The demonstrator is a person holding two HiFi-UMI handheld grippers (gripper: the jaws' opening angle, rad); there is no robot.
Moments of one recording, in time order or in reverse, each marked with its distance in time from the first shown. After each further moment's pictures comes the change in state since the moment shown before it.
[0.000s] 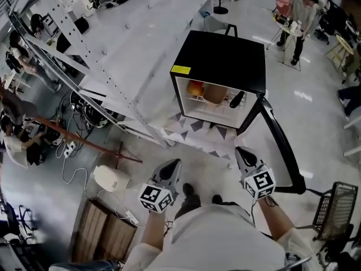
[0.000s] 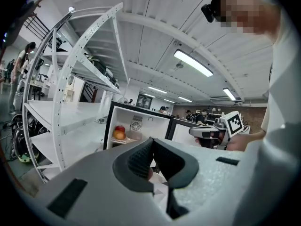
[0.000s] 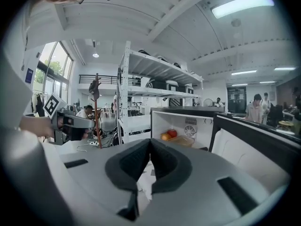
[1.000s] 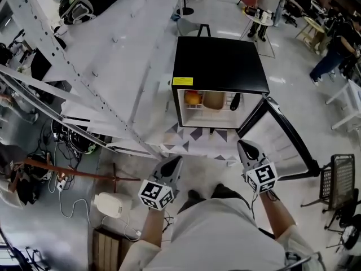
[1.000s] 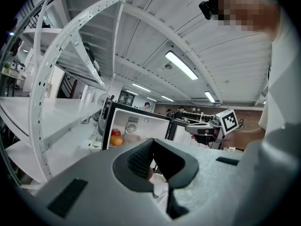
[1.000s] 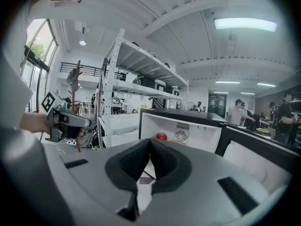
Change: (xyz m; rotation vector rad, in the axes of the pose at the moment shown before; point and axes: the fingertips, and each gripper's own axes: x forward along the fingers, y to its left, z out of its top) left arm 0.033 0.105 0.028 0.027 0.036 -0.271; right arm 0.075 0.018 0.030 -0.018 0.029 -0.259
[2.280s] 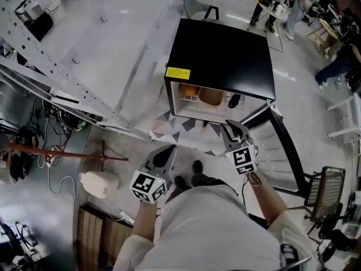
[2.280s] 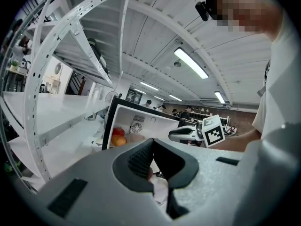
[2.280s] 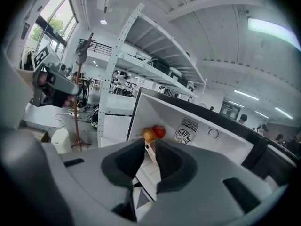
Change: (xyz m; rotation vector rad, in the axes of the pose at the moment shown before) left arm 0.055 0.012 0.006 -0.053 0.011 0.090; right arm 0.112 -0.038 -0.027 -0.271 0.120 0.076
